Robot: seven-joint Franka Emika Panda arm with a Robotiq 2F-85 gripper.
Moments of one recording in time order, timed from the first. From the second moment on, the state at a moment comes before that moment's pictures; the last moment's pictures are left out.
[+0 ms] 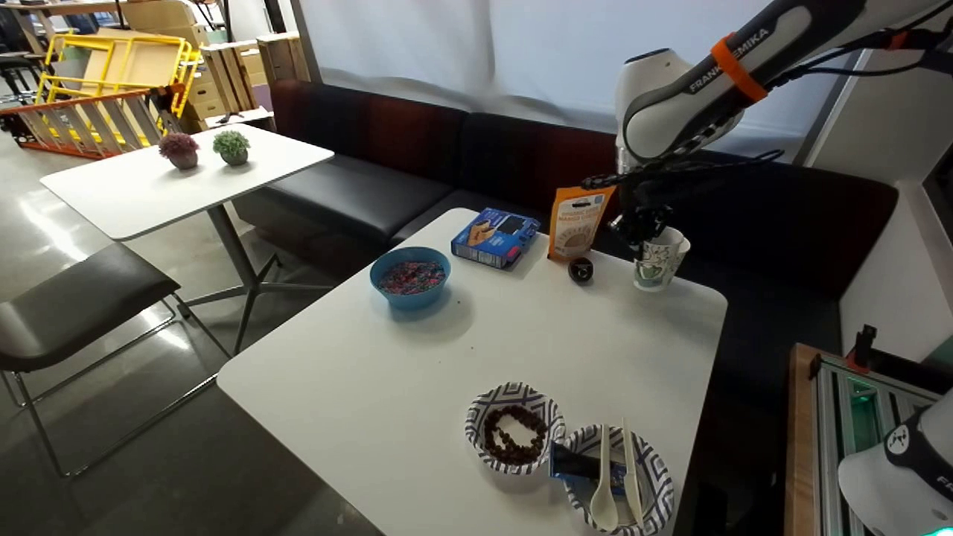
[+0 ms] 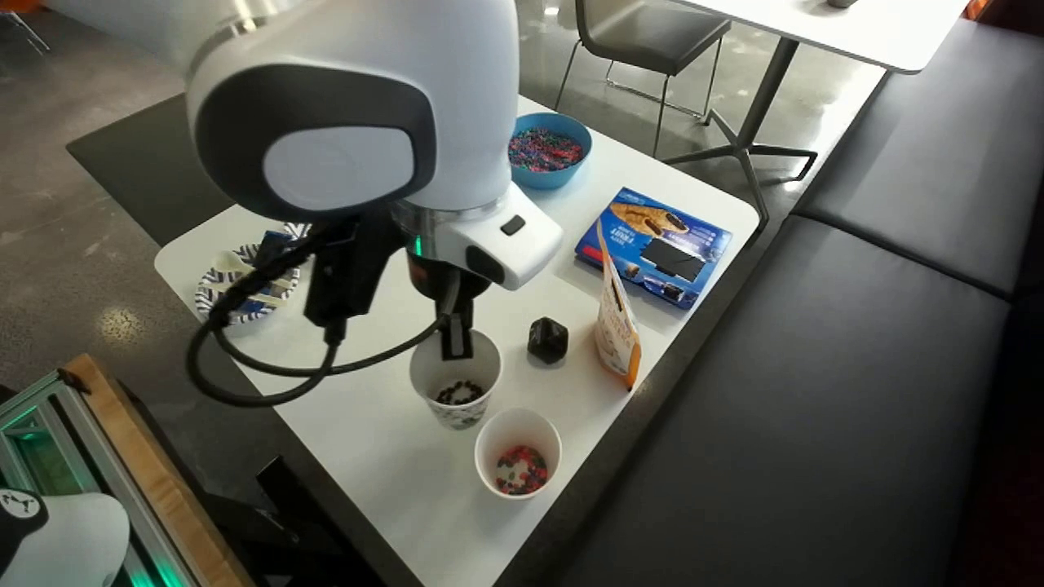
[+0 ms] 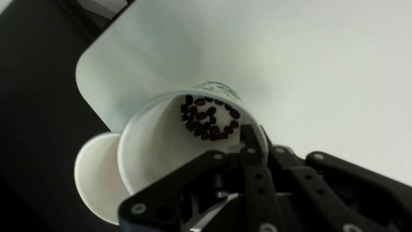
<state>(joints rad) -0.16 0.09 -0.25 -2.33 -0.10 2.25 0.33</state>
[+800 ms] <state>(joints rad) -0.06 -0.17 -0.09 -2.52 0.06 2.03 -0.02</state>
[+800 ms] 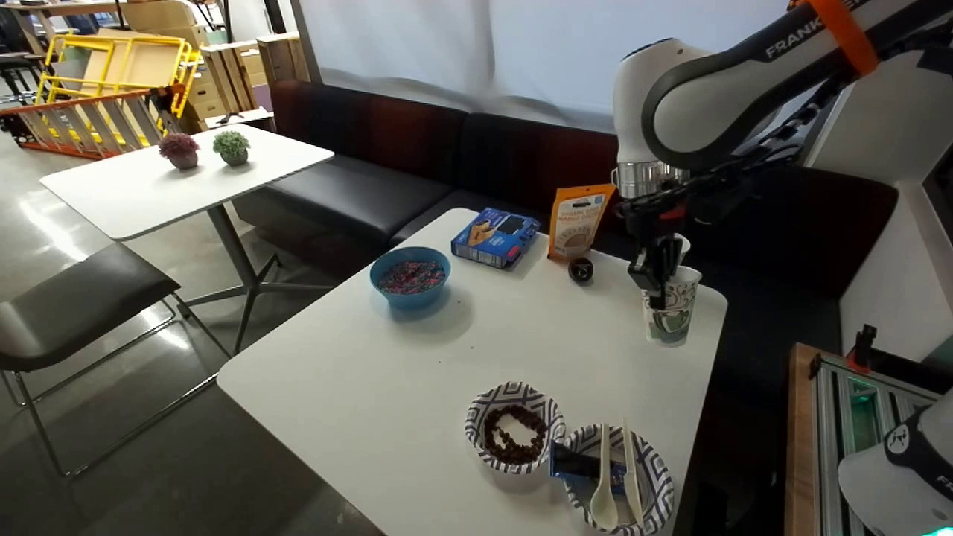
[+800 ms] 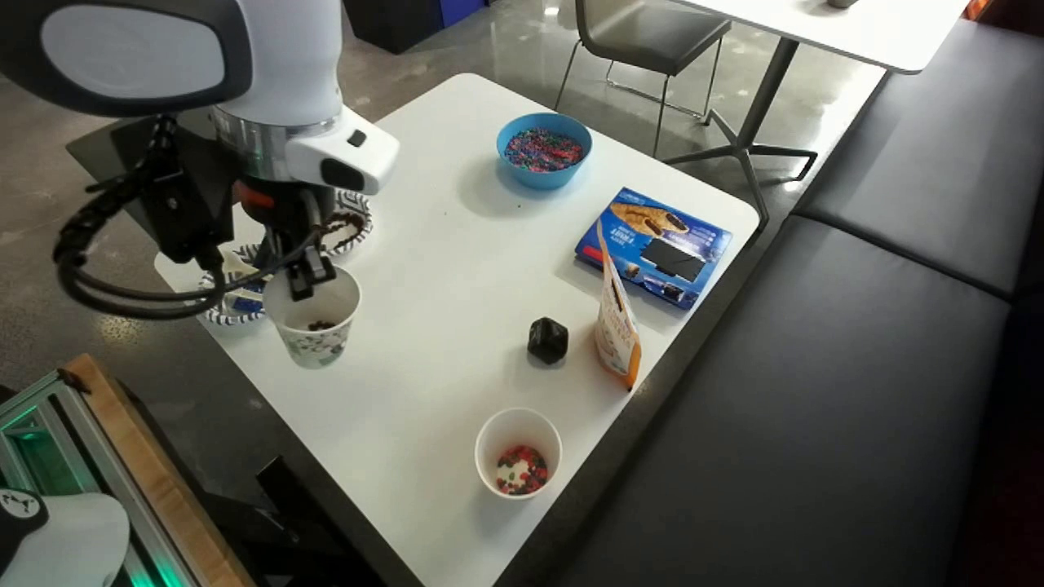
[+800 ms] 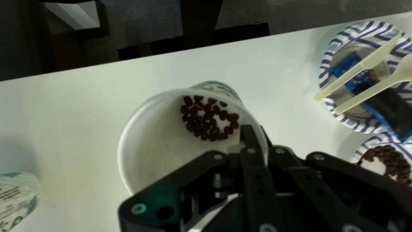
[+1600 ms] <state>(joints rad) 0.07 -0.19 -0.01 -2.49 0.50 2.00 -0.07</state>
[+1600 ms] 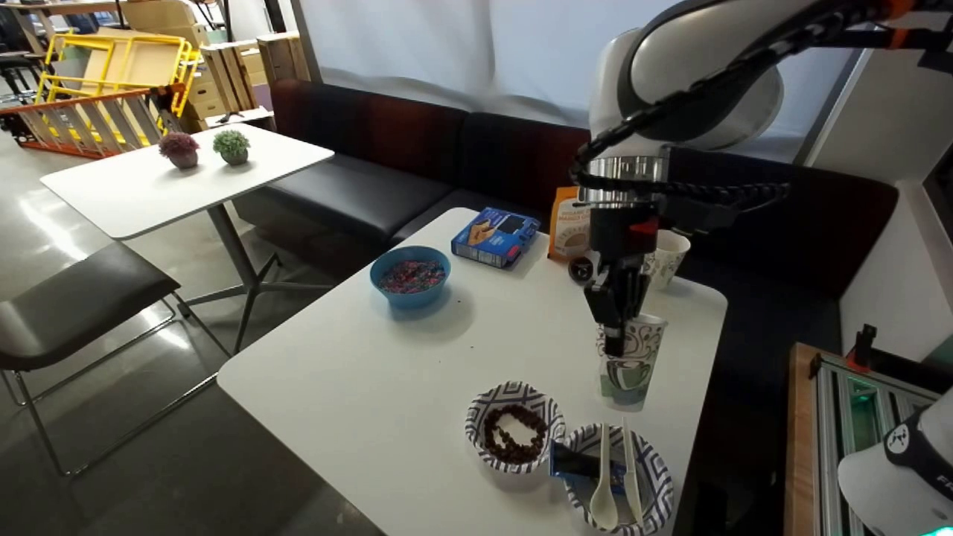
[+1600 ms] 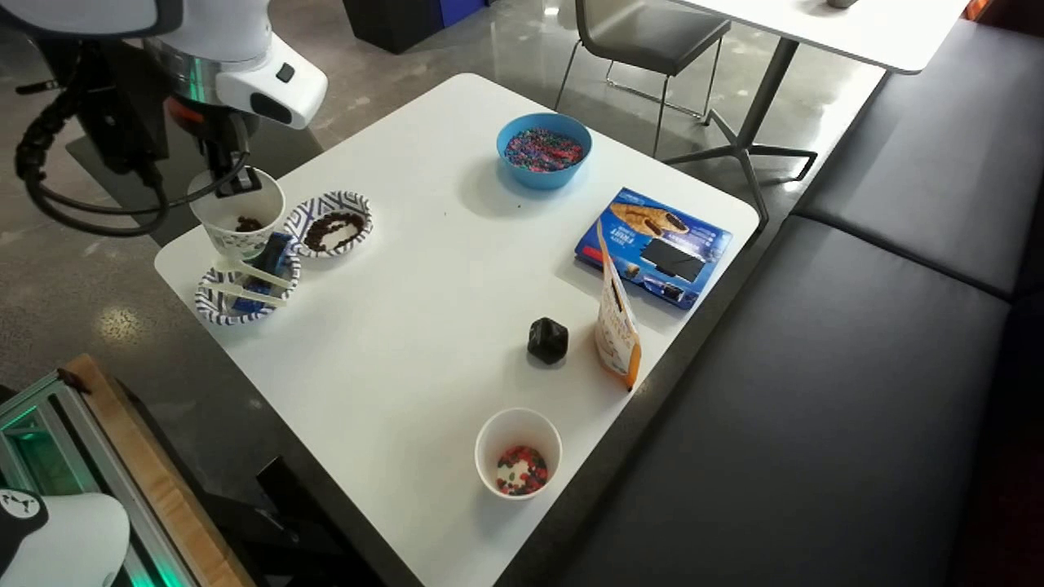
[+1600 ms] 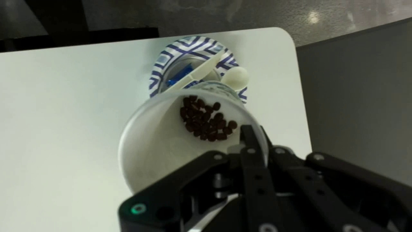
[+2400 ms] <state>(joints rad) 0.02 0.08 -0.03 -2.28 0.80 1.70 -0.28</state>
